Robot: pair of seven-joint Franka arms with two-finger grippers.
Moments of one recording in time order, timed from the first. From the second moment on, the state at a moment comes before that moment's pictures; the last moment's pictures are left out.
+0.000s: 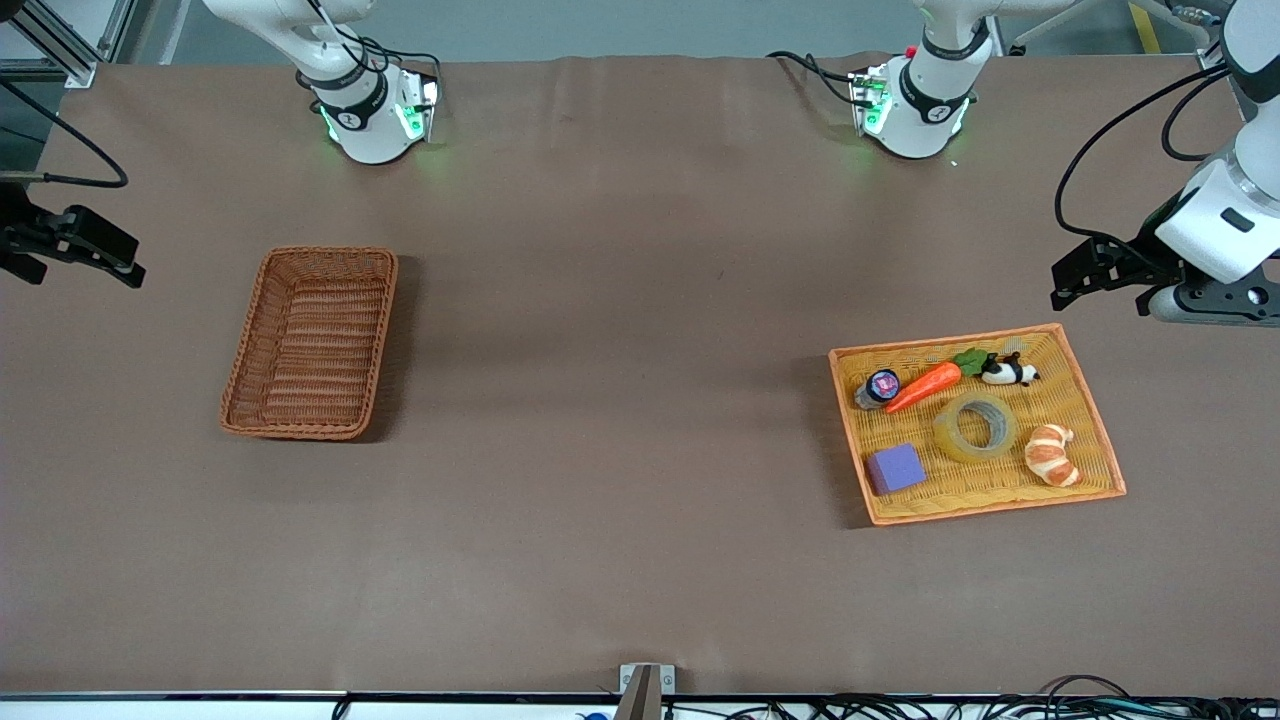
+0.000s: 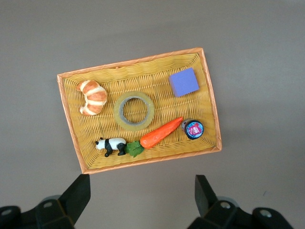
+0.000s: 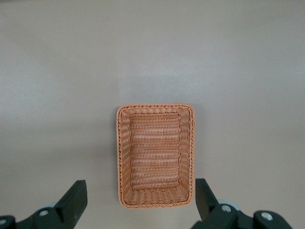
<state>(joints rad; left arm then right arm) -0.03 -0.01 -0.05 -1.69 -0.02 1.75 0.00 0.01 0.07 0.02 -1.38 -0.05 1.48 0.06</state>
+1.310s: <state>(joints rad) 0.00 0.11 -0.05 -1.66 -0.01 1.75 -0.03 0.01 0.07 0.02 -1.38 -0.04 1.48 0.06</state>
